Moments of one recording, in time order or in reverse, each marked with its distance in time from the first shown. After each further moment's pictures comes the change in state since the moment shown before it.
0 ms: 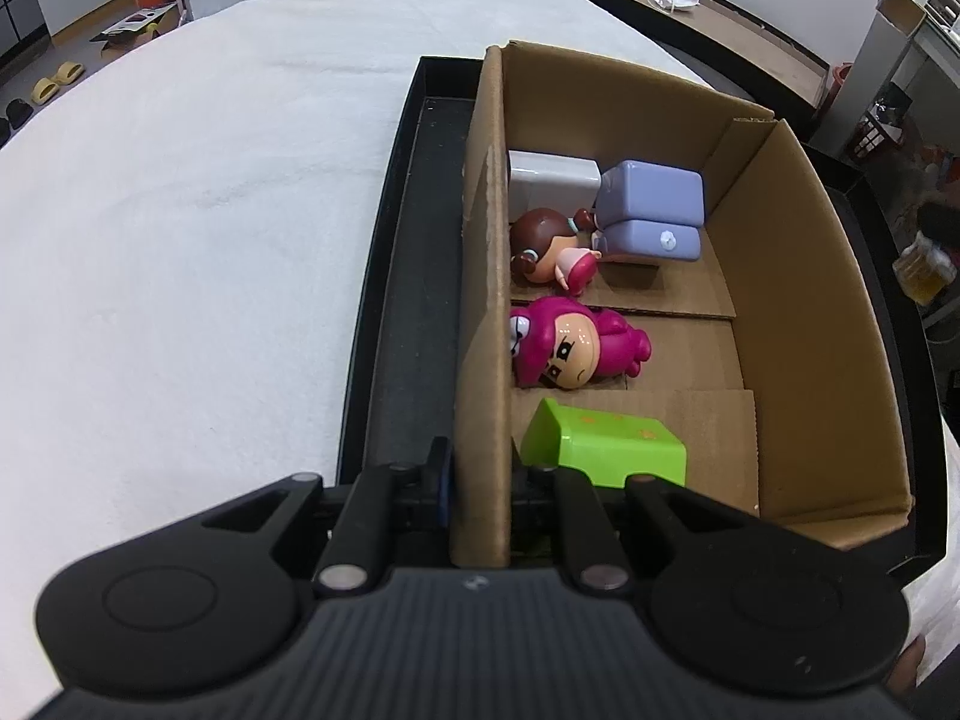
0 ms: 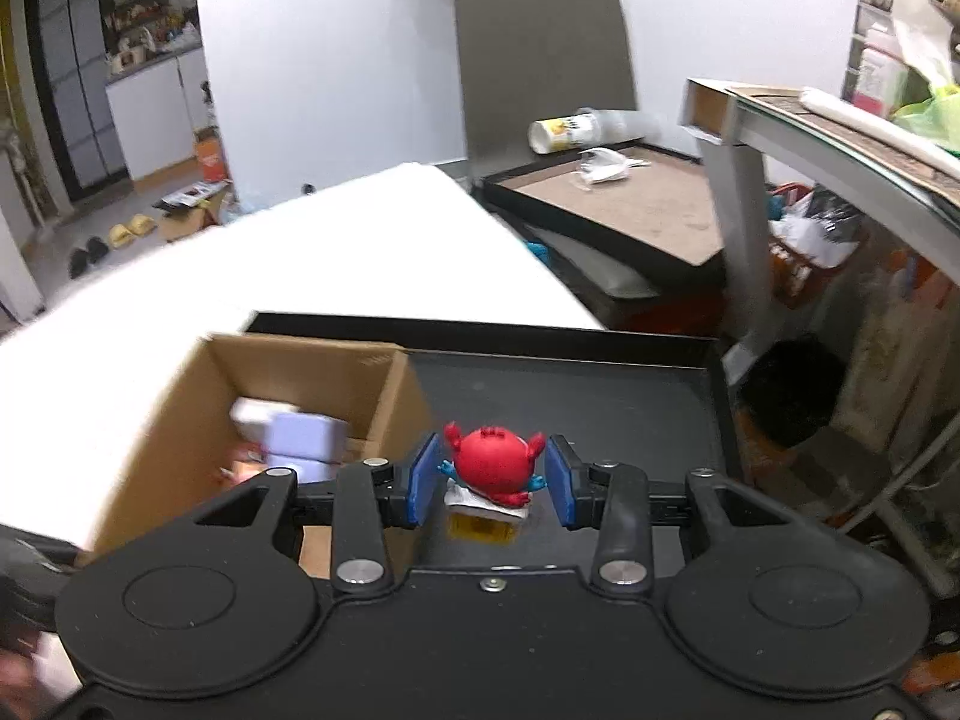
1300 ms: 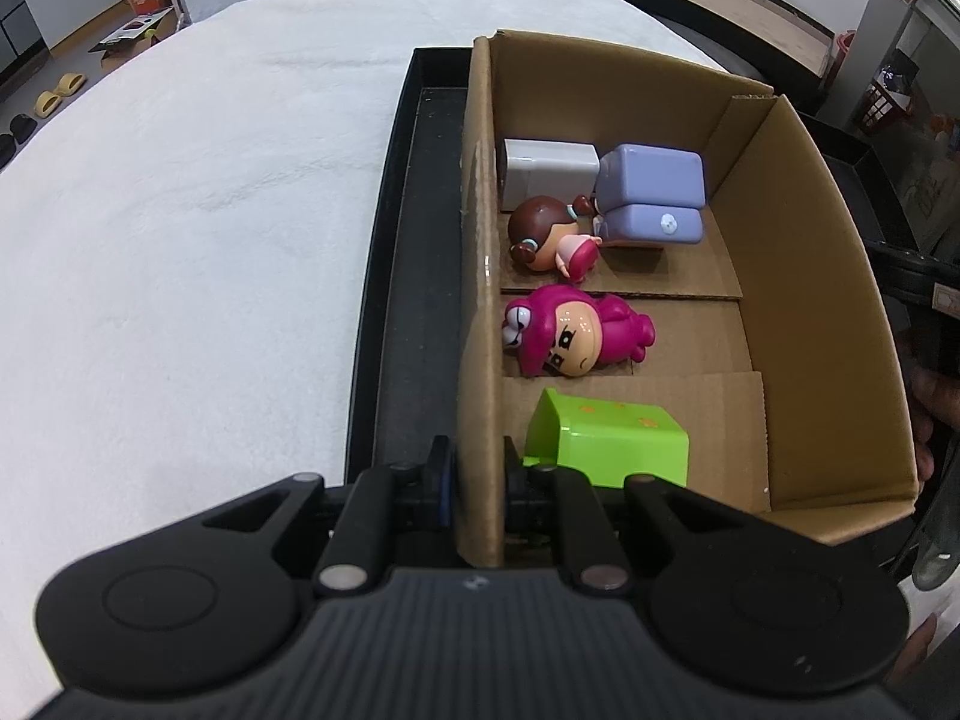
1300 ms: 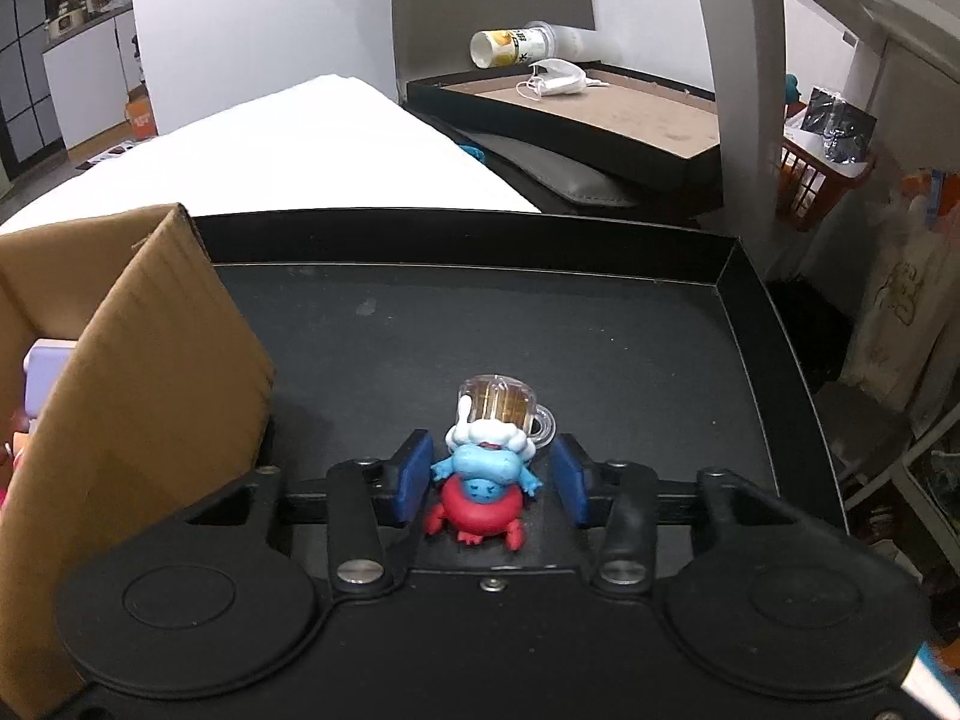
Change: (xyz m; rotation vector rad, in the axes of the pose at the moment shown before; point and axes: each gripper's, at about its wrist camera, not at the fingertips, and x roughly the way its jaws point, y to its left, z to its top) left arm 0.005 -0.006 0.004 0.043 0.039 0.049; right arm 0.124 -0.031 -0.044 0.018 0.067 -0.121
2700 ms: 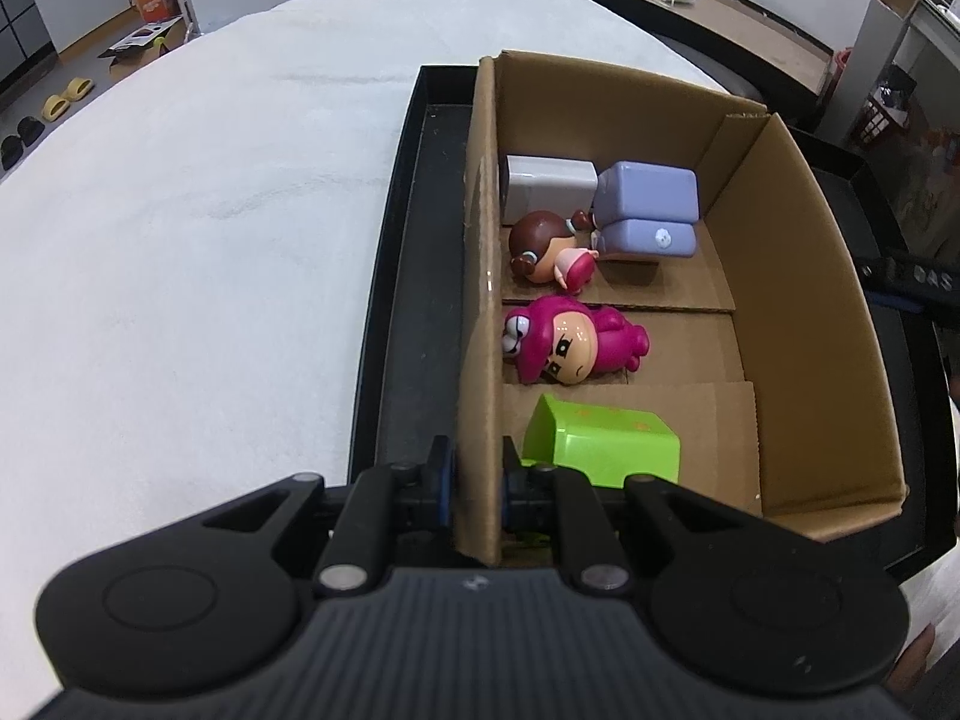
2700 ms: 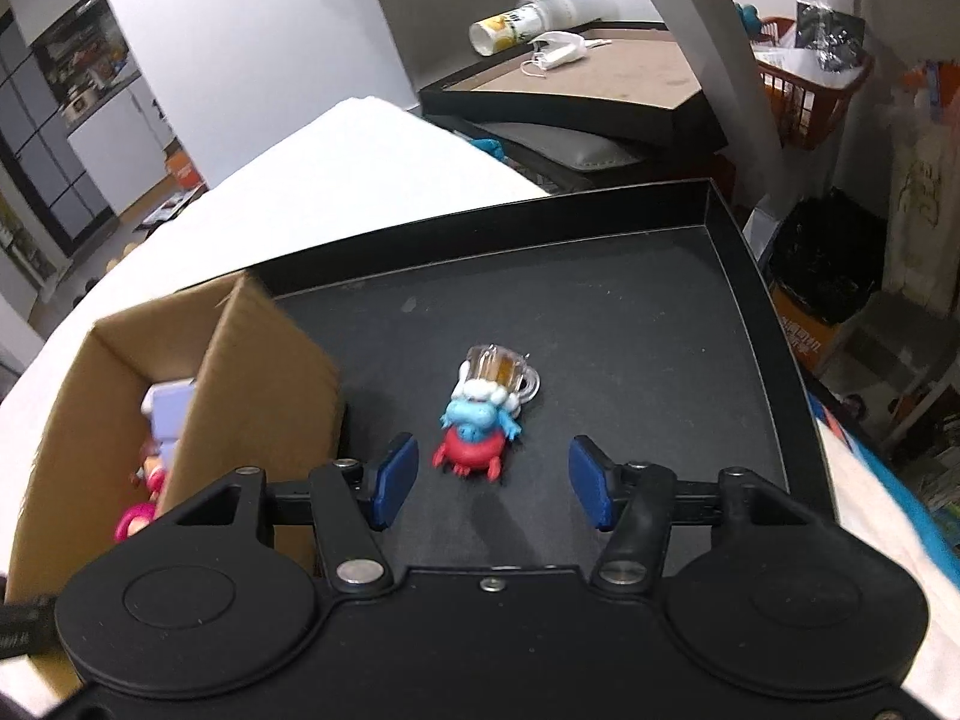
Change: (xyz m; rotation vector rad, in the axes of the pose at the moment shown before) left arm -0.008 0.001 -0.004 -0.011 -0.034 -0.002; right arm -0.032 -0.040 0.002 0.191 0.065 0.200
